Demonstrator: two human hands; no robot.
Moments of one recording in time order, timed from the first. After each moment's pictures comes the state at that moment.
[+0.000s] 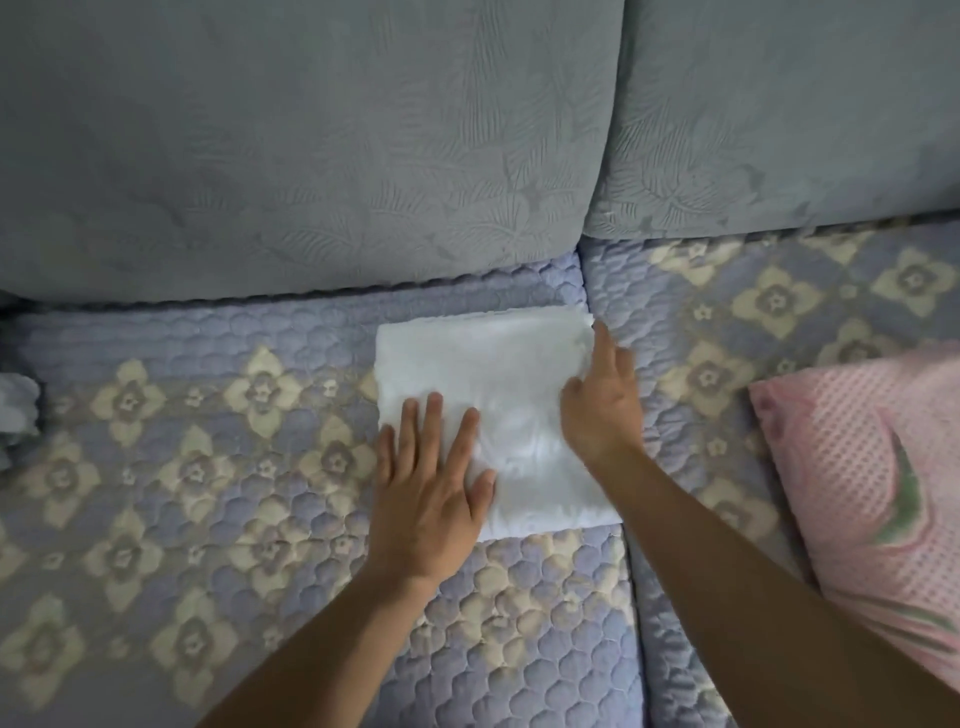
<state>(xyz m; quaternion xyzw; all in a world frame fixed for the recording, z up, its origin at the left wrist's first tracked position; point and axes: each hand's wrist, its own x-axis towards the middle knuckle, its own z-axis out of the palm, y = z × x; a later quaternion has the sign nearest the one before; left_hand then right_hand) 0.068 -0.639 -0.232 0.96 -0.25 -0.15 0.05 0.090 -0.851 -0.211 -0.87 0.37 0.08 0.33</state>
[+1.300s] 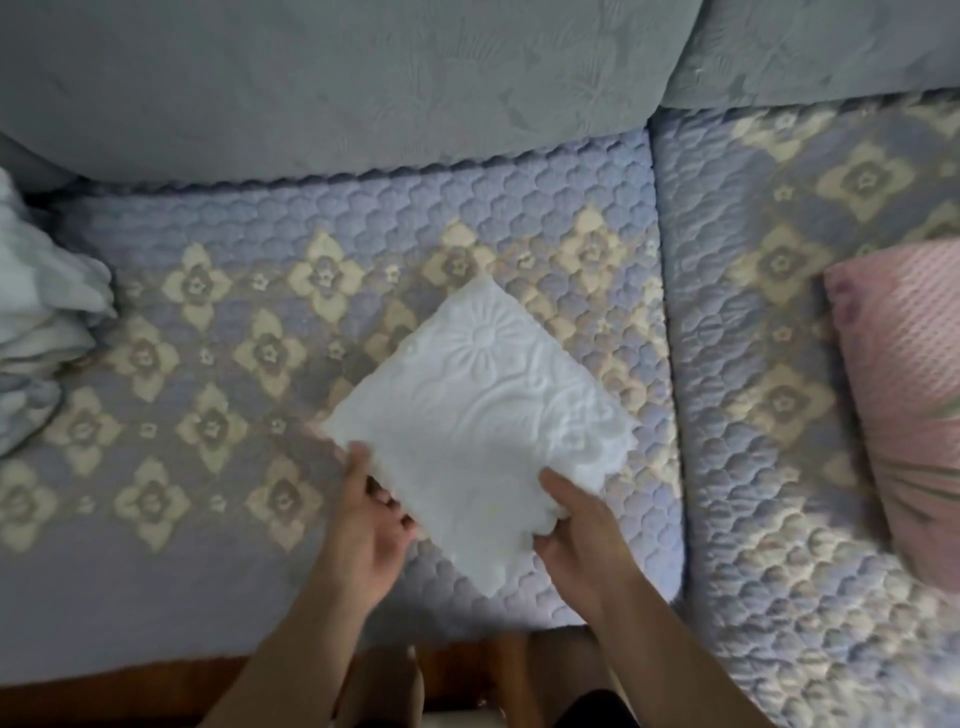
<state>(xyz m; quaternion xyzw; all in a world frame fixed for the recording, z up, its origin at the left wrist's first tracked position) -0.014 -0.498 -0.199 0.43 0.44 -0.33 0.71 -0.090 -0.699 -0.194 -0.24 0.54 0.17 0.79</state>
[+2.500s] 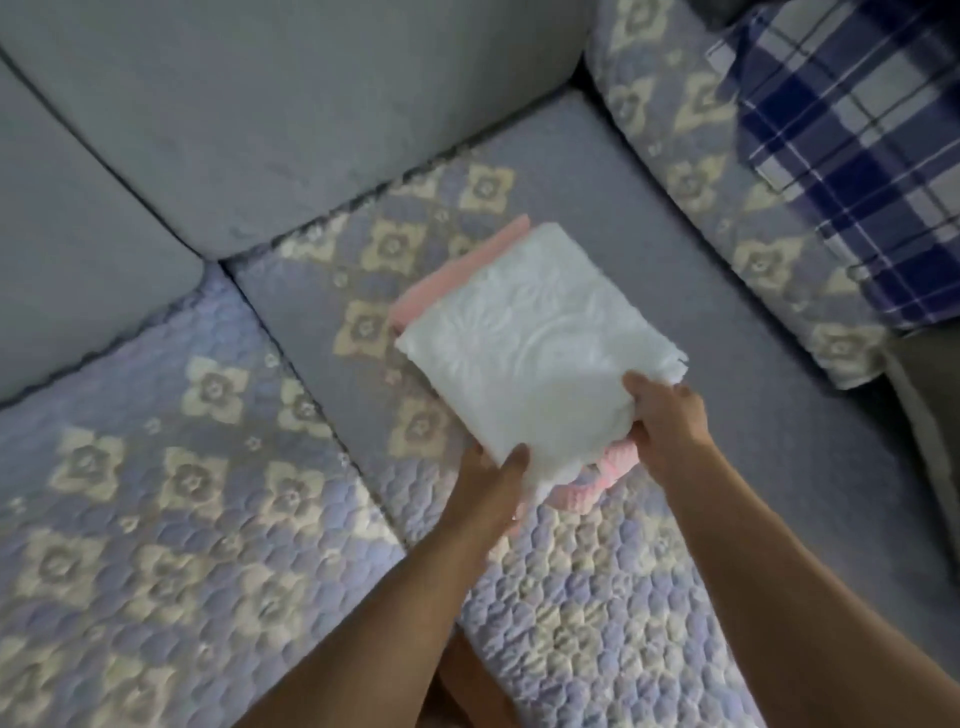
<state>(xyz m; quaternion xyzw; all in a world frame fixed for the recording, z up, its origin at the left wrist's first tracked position) -0.138 -0.914 -0.129 0.61 0.05 -0.58 0.53 -0.242 -1.098 -0.126 -0.35 0.73 -0.19 0.56</state>
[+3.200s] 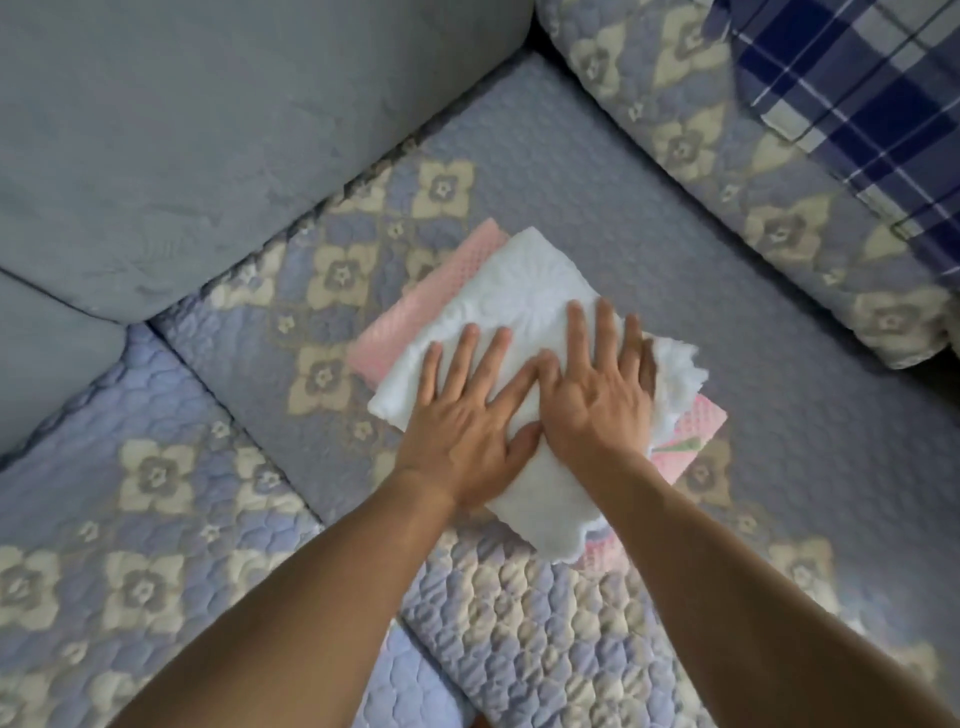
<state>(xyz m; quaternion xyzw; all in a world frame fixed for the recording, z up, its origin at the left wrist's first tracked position) -0.058 -0.995 -0.195 0.76 -0.63 -0.14 0.03 -0.179 -1.098 -0.175 -0.81 0.57 0.05 0.14</state>
